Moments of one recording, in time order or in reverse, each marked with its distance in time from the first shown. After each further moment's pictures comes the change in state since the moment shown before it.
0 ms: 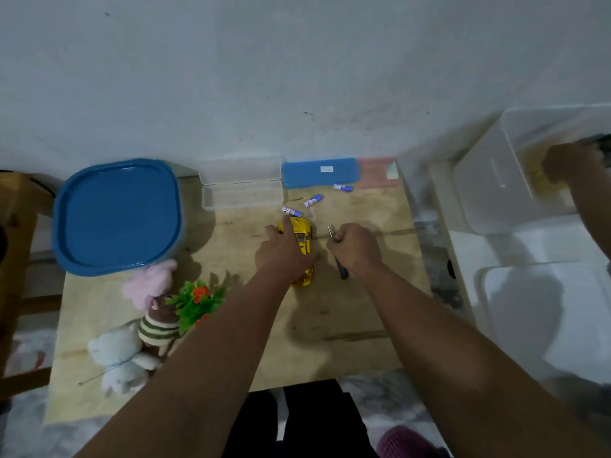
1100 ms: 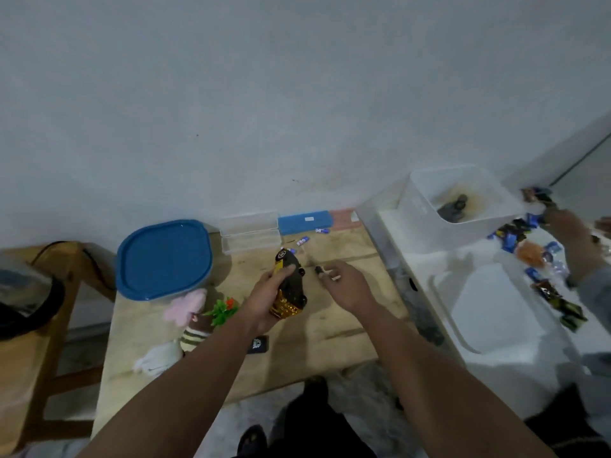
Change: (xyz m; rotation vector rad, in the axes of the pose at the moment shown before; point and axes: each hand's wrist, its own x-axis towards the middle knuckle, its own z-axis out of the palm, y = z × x) left_hand -0.158 -0.074 -0.056 -1.534 -0.391 0.026; right_hand -0.176 -0.041 -0.040 0.251 0.194 -0.131
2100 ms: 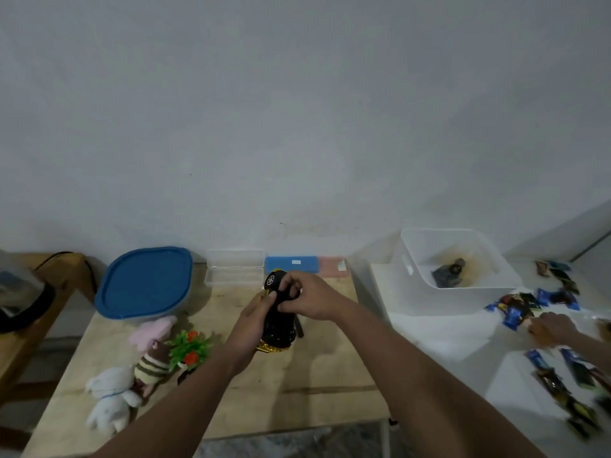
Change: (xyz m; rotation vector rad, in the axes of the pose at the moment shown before) left_hand -0.014 -0.007 0.090 0.190 0.094 0.414; right_hand 0.046 -0.050 -0.091 0.067 -0.510 -0.354
